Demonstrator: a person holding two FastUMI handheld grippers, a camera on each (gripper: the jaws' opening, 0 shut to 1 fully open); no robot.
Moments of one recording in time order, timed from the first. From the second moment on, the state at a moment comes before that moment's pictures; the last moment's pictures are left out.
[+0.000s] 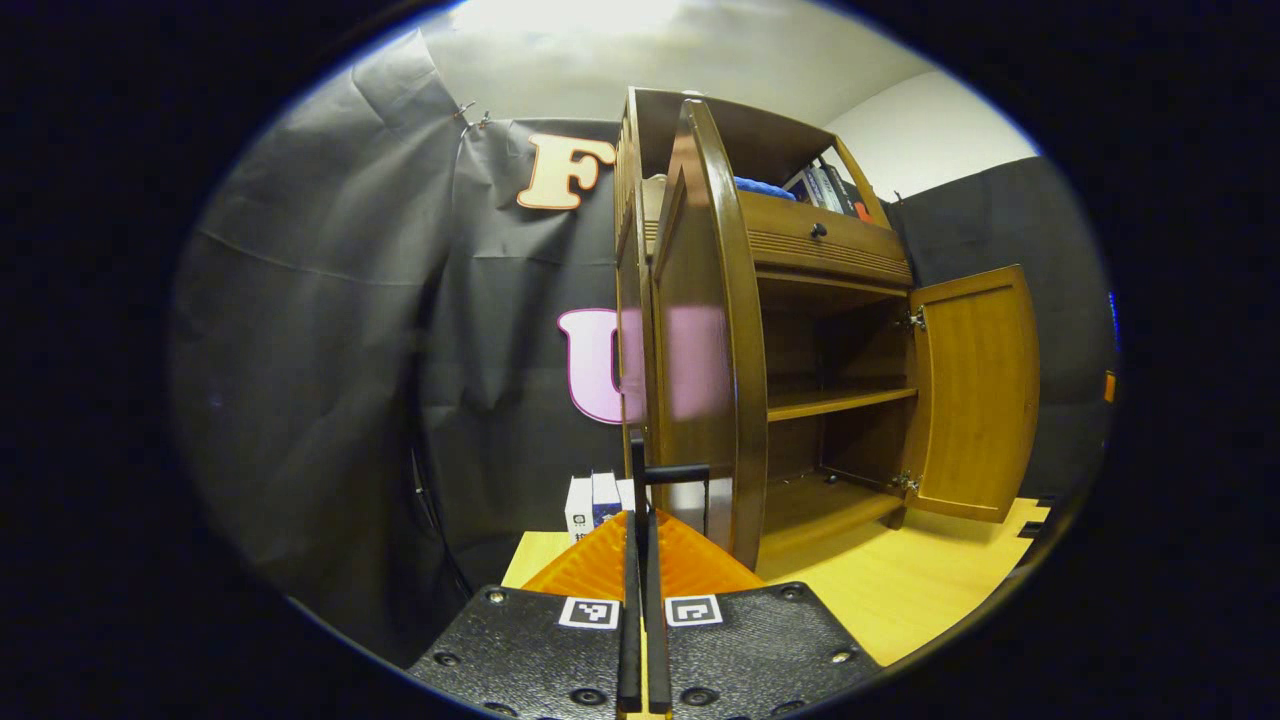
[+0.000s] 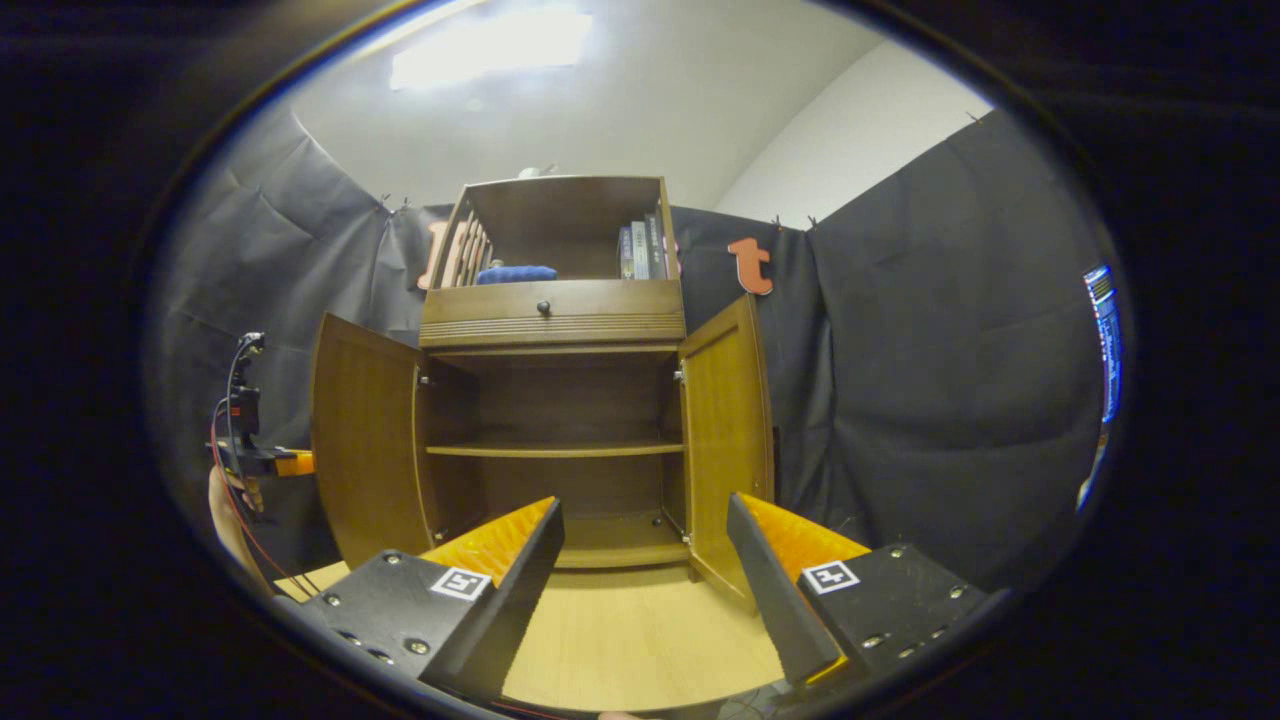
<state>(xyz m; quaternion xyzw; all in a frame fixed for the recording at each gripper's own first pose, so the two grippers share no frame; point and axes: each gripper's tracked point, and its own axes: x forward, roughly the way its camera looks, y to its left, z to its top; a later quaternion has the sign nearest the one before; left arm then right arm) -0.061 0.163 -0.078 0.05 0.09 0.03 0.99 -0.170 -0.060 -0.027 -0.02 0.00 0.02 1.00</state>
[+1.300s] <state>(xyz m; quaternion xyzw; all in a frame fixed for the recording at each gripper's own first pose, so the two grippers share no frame) -0.065 -0.028 -0.018 -0.02 0.00 -0.06 1.00 -0.146 -0.102 -0.027 0.00 -0.01 -0.02 1.00</state>
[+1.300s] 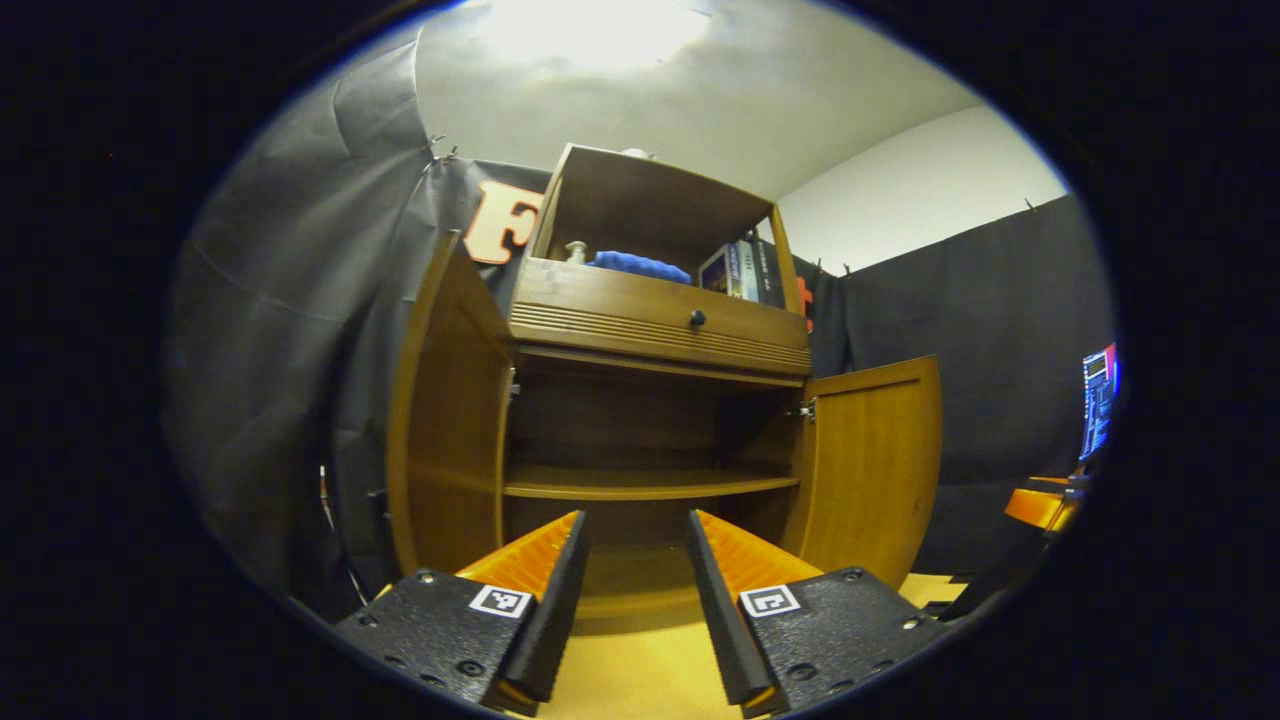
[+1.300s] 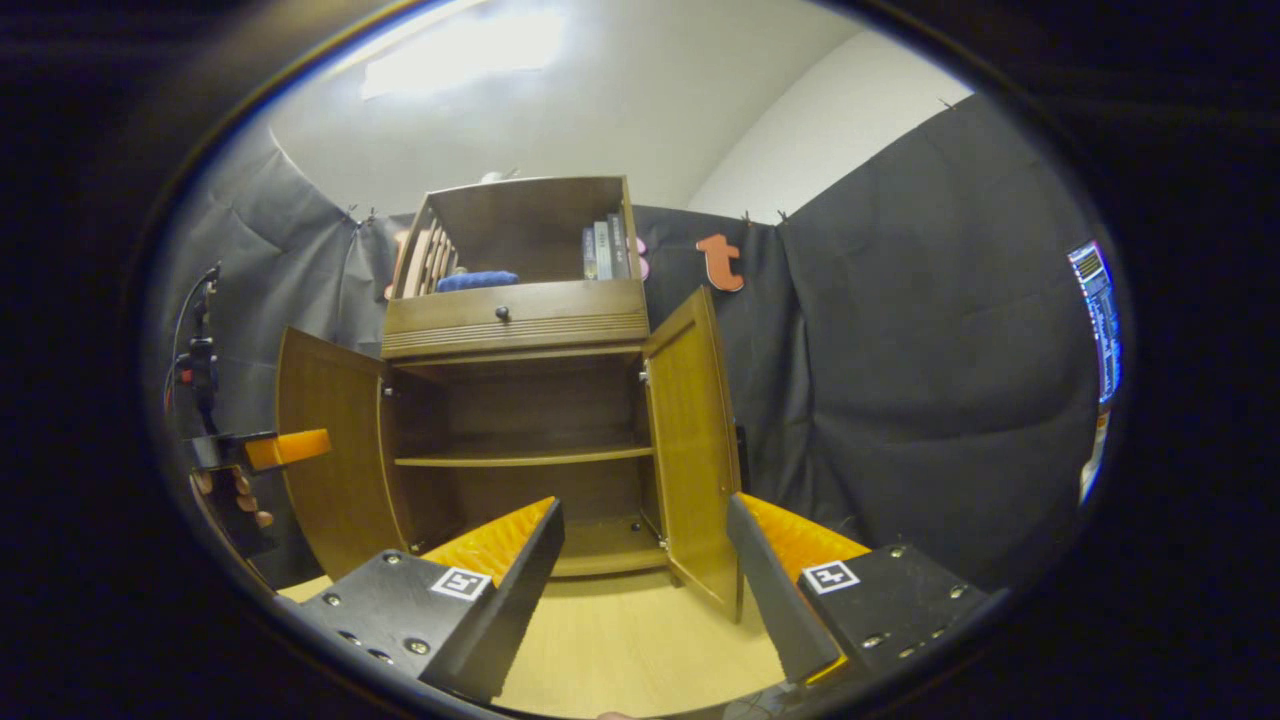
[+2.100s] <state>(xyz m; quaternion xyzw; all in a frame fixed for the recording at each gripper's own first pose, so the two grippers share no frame) 0.020 -0.113 -0.078 0.01 0.06 -0.06 1.00 -0.077 -0.114 -0.019 0.01 -0.02 -0.04 1.00</state>
